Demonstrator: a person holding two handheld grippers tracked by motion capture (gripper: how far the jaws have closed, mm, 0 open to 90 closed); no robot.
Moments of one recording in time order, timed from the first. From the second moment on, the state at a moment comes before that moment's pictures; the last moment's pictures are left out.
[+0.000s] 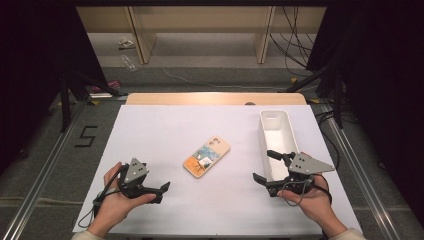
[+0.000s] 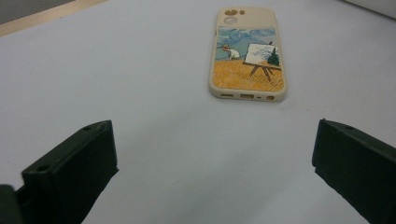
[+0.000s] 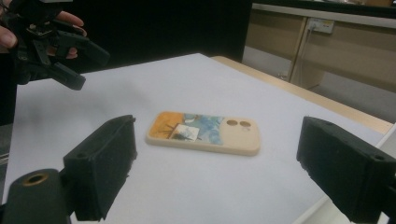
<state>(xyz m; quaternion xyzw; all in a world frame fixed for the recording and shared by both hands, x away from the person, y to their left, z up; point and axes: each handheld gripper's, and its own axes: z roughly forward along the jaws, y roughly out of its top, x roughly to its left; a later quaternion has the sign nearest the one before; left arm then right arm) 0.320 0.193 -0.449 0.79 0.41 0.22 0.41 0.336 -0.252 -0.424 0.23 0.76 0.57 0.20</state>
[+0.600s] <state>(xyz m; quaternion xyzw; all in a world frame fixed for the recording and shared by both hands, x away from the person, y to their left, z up) 0.324 0.189 -0.451 0.78 0.43 0.22 0.40 0.335 -0.252 -0.423 0.24 0.76 0.58 0.20</state>
